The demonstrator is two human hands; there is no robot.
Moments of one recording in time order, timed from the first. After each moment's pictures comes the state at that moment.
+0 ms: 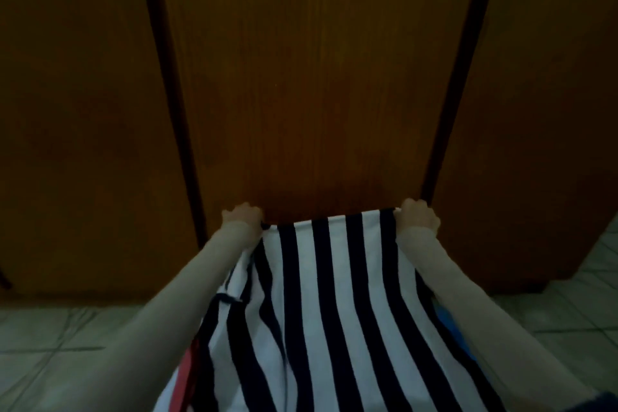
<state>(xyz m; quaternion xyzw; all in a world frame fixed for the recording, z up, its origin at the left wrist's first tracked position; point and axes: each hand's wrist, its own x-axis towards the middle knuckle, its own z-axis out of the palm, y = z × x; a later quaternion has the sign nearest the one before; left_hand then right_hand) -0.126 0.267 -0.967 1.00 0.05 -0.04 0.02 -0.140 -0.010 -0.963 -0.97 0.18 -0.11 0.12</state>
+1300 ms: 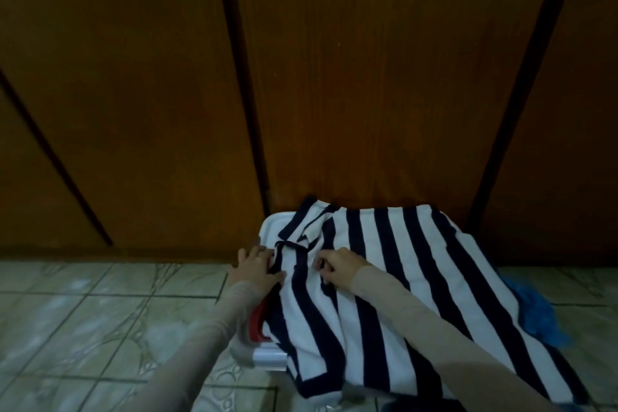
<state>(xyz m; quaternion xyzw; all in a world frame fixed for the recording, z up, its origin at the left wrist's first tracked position) -0.240 0.366 -1.087 0.98 0.10 -0.08 0.14 -0.217 0.172 -1.068 -0.93 -0.21 0.17 0.23</state>
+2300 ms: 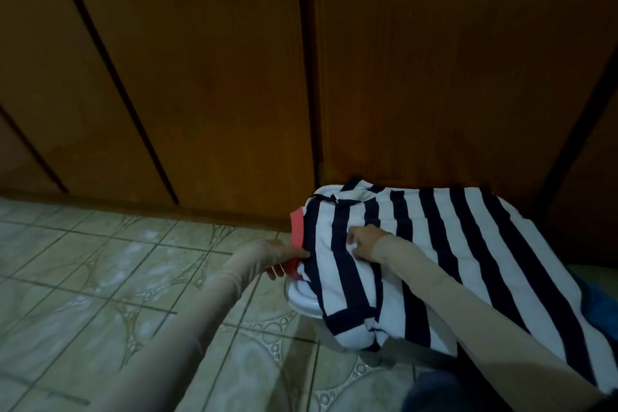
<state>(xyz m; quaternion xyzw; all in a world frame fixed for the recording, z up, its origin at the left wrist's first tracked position) -0.299 0.402 -1.039 0.88 0.21 -0.29 0.30 -0.233 0.219 -1.054 -0.94 -0.21 0.22 0.11</state>
